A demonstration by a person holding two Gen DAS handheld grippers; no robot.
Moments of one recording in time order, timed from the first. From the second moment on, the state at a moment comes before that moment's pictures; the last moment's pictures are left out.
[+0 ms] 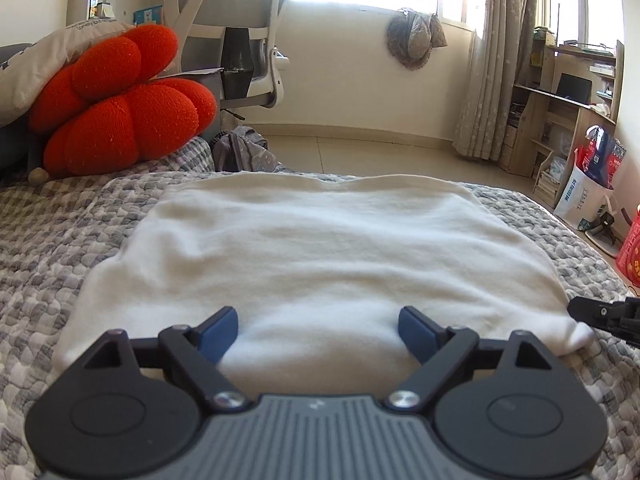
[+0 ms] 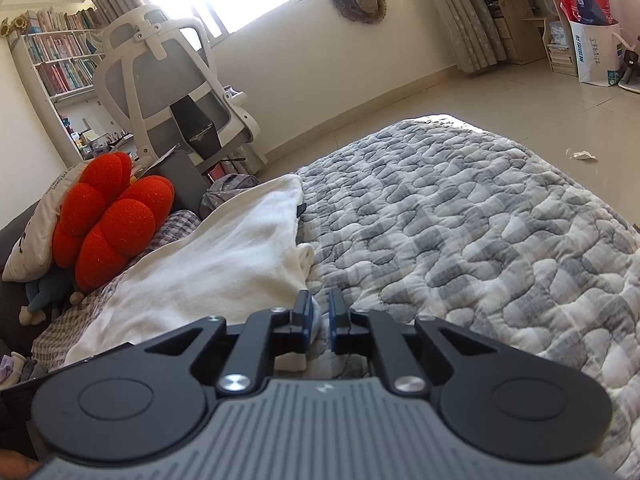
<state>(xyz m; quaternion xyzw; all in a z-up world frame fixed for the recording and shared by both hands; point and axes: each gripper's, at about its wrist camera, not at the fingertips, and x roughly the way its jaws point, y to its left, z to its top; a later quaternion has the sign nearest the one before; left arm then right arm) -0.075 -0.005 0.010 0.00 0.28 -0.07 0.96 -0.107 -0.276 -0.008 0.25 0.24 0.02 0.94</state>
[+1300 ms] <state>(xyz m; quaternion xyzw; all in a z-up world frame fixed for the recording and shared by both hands) -0.083 0.021 0.008 -0.05 0.28 -0.08 0.95 -0.107 -0.281 -0.006 0.26 0.25 0.03 0.93</state>
